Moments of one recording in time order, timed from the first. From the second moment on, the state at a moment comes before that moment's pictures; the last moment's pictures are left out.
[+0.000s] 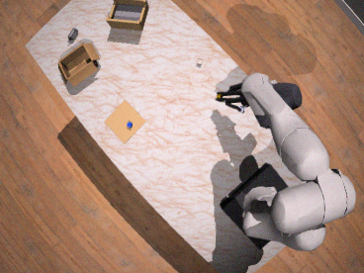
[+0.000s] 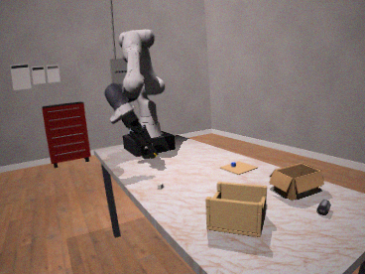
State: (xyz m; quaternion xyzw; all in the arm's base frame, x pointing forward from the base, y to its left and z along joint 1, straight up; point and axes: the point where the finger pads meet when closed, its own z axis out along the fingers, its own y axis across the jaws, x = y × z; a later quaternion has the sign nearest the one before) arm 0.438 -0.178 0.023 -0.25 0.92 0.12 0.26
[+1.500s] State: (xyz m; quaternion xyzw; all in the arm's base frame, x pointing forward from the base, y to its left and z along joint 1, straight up) arm 0.433 -0.178 0.007 -0.28 0.81 0.18 0.48
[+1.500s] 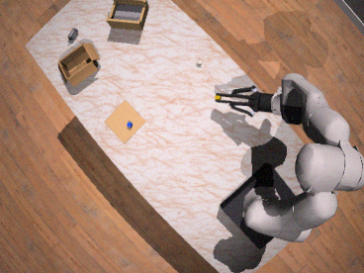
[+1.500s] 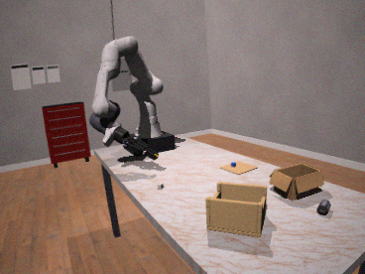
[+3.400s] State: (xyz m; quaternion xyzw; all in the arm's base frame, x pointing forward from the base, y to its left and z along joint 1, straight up) arm 0.434 -0.176 -0.054 -0.29 0.81 0.18 0.49
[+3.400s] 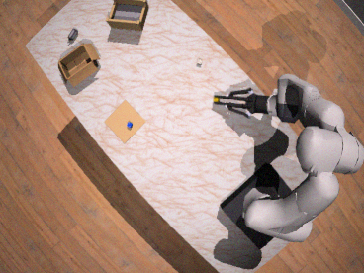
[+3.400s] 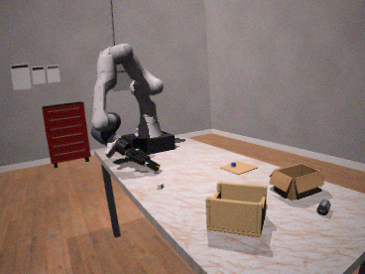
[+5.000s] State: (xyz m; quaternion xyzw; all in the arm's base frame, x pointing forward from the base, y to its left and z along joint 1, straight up) arm 0.434 -0.175 -0.069 -0.29 0.81 0.18 0.49
